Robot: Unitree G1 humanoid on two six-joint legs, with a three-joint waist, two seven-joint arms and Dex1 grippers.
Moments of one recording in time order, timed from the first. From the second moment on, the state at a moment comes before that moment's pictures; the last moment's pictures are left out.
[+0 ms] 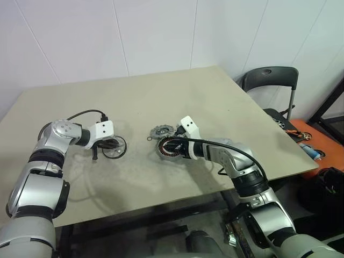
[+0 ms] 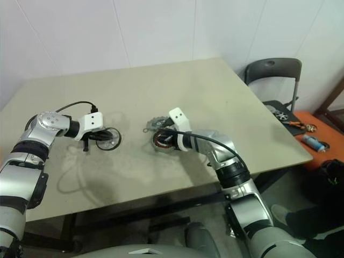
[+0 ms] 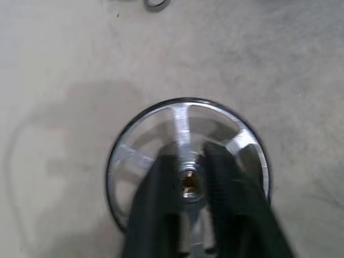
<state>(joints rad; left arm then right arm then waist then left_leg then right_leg) -0.91 0.71 -0.24 1.17 0.21 -0.40 -1.24 -0.65 -0.21 0.23 0.13 0.31 0.91 0.61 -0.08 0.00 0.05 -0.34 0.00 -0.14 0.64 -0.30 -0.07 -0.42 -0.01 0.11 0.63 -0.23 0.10</state>
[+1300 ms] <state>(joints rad) -0.86 0.72 0.00 0.78 -0.16 0.05 -1.51 -0.65 -0.19 0.27 0.12 0.31 0.92 0.69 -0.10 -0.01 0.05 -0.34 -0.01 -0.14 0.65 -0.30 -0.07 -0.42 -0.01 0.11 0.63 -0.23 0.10</state>
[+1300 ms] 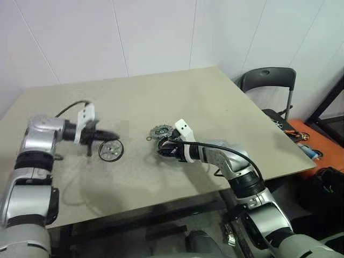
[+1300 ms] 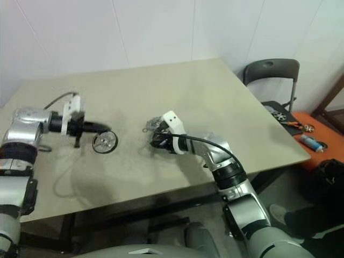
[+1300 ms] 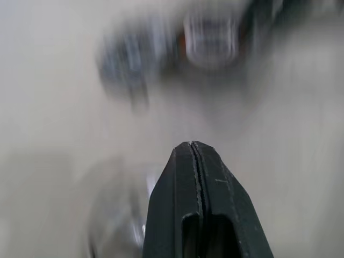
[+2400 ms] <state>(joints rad) -0.83 0.46 -0.18 1.07 0.09 -0.21 -1.07 -0.62 -0.18 0.25 0.12 0.31 0.93 0.61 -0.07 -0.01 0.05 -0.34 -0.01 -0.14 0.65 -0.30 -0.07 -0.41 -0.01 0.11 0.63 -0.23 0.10</state>
